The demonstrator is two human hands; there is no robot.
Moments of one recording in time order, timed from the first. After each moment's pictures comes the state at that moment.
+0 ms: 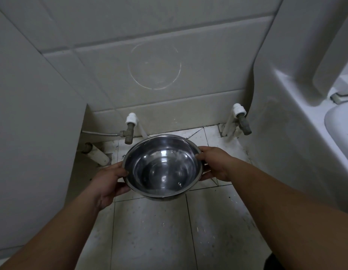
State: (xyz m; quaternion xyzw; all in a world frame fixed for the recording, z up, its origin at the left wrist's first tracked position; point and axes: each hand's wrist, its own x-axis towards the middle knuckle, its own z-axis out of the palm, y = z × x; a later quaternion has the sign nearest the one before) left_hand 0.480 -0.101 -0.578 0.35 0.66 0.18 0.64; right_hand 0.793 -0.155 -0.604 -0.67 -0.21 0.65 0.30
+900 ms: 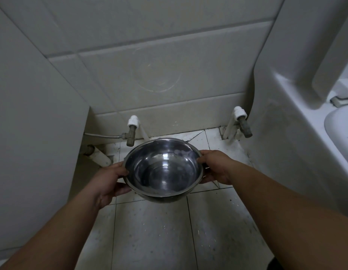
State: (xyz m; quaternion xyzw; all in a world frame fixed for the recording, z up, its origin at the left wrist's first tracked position) left_hand 0.473 -0.092 -0.576 0.35 0.66 0.18 0.64; right_hand 0.794 -0.157 -0.609 -0.66 -0.20 0.65 0.31
